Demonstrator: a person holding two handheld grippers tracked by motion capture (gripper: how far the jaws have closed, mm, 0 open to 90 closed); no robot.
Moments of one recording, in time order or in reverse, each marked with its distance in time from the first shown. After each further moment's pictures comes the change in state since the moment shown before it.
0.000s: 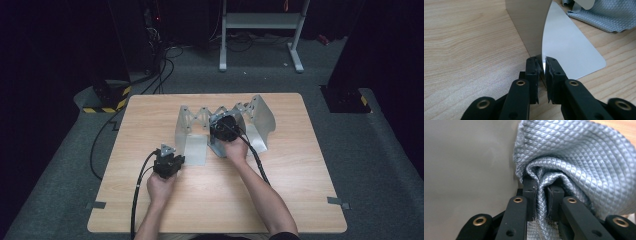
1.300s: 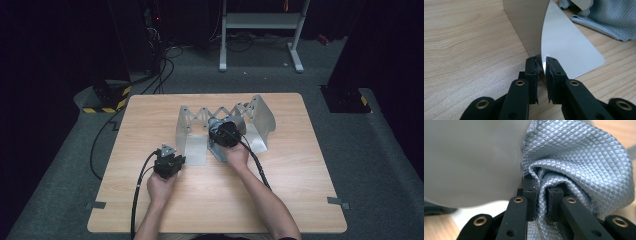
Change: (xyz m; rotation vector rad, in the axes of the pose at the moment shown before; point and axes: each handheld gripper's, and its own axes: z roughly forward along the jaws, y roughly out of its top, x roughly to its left) left arm -0.001 0.000 0.000 0.003 -0.009 0.012; right arm 0.007 -0.018 -0.004 -0.004 0.025 -0.023
